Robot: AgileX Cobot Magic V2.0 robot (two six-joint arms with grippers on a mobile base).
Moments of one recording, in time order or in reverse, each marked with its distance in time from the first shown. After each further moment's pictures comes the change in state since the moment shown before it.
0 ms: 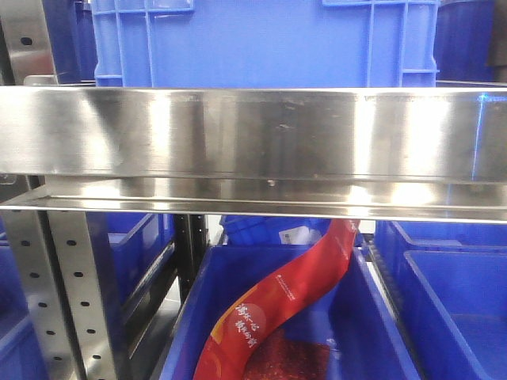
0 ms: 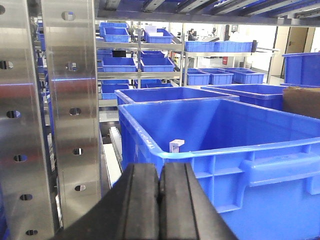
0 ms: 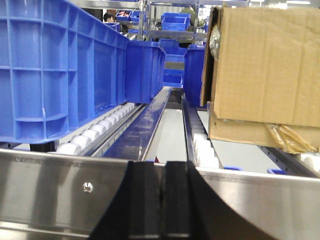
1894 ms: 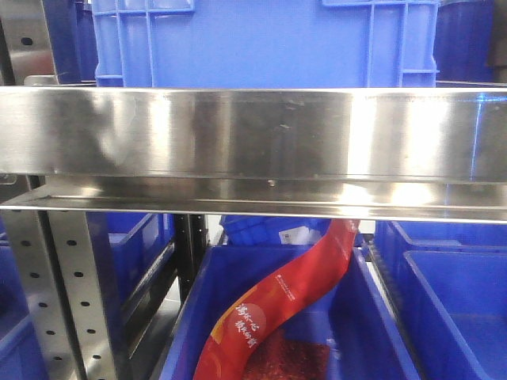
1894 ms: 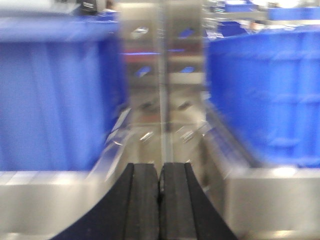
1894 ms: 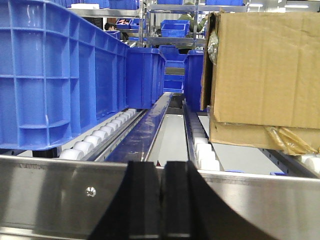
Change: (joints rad) left arm 0.309 -0.413 0.491 0.057 -0.008 0.000; right arm 0.000 -0.015 0.000 0.000 0.007 0.019
